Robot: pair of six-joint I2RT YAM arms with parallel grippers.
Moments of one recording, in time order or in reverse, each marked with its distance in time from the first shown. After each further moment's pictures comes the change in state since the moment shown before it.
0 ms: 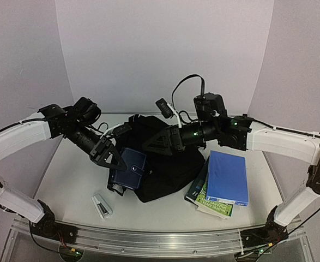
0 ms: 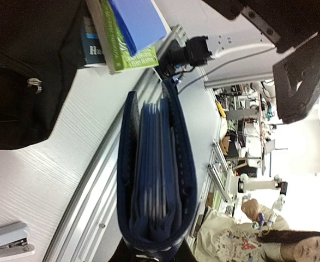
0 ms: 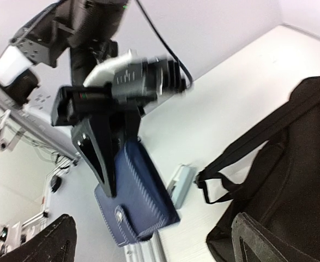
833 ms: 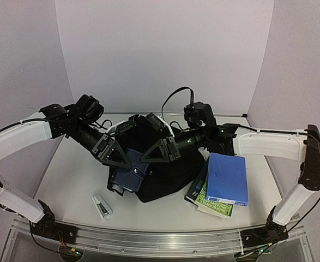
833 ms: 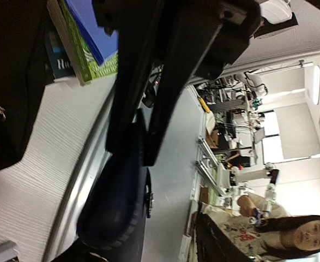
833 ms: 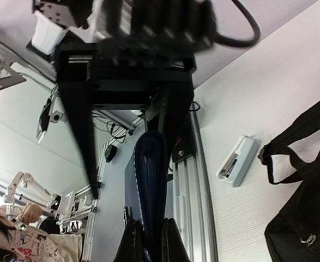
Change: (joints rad) left arm -0.049 0.013 0.020 0.065 0.083 -0.024; right arm 0.003 0.103 -0.029 0.122 -0.301 0.126
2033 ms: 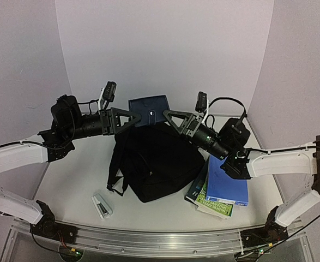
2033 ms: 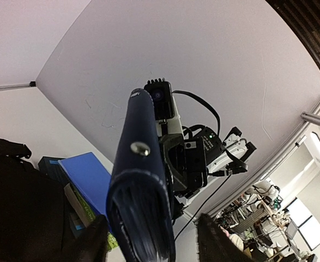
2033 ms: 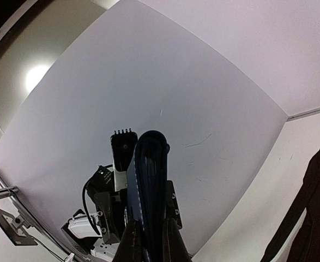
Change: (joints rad) left arm -0.001 -0.137 -0.350 1.296 -0.414 -0.538; right arm 0.013 -0.180 -0.416 0.960 0.759 0.494
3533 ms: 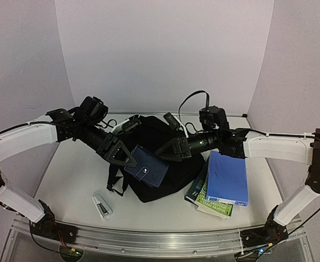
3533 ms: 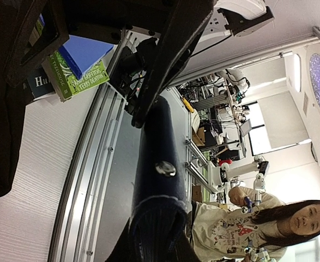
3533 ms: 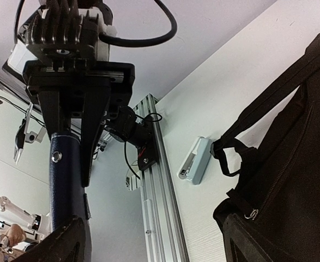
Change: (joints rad) left arm -0.001 0.170 0.297 -1.077 0.494 0.494; right arm -0.108 0.085 0.249 -0.893 -0.673 -0.507
